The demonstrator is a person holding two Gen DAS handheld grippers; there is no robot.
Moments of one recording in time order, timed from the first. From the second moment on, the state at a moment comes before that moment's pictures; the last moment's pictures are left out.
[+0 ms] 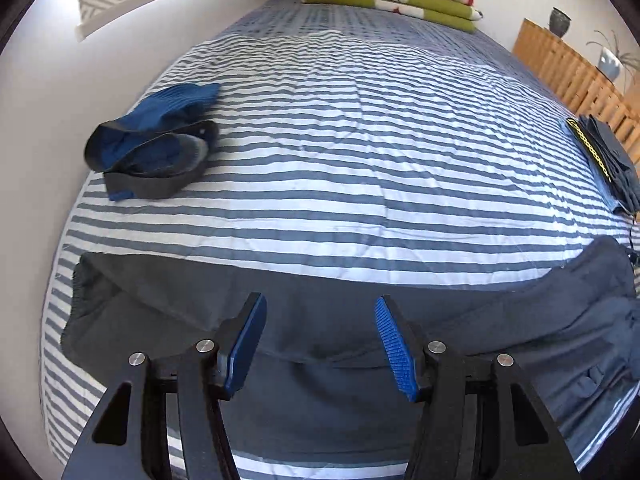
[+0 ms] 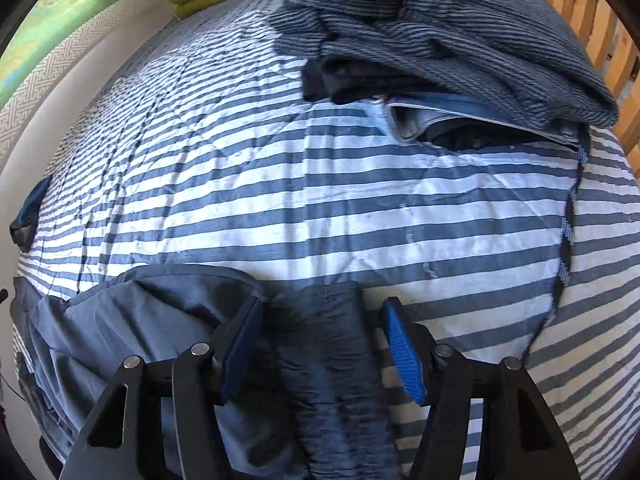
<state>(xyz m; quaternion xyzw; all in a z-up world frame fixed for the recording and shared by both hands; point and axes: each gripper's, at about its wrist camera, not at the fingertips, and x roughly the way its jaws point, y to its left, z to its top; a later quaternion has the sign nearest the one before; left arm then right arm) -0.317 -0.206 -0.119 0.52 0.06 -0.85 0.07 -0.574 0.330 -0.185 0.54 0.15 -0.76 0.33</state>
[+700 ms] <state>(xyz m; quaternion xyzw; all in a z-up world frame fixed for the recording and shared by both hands) -0.382 -0.113 -0.169 0.57 -0.03 -0.82 -0.01 -0.609 0.376 -0.156 0.53 0.09 -0.78 0.31</state>
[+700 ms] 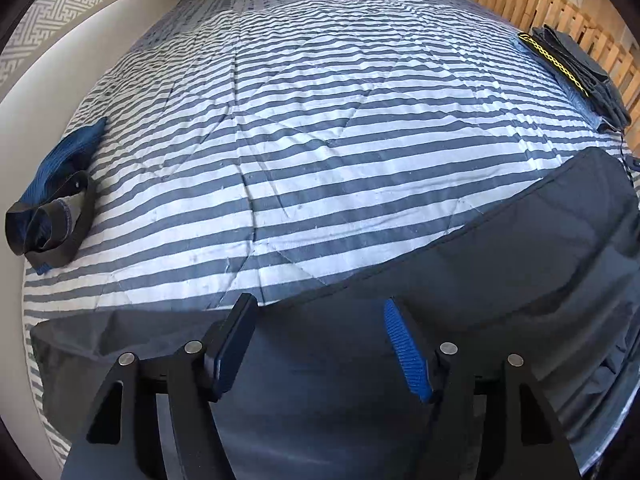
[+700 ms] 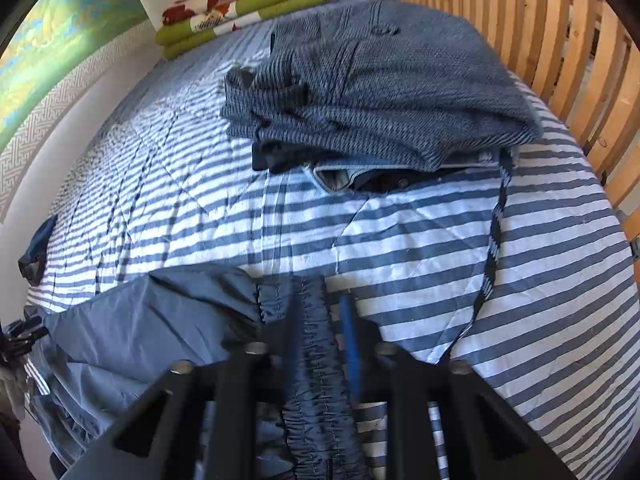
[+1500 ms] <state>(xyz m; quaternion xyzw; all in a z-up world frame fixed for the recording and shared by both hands) -0.421 -0.067 -0.172 0.55 -0.06 -0.82 -0.10 -0.579 0.340 -0.149 0.47 0.14 -0.81 0.32</state>
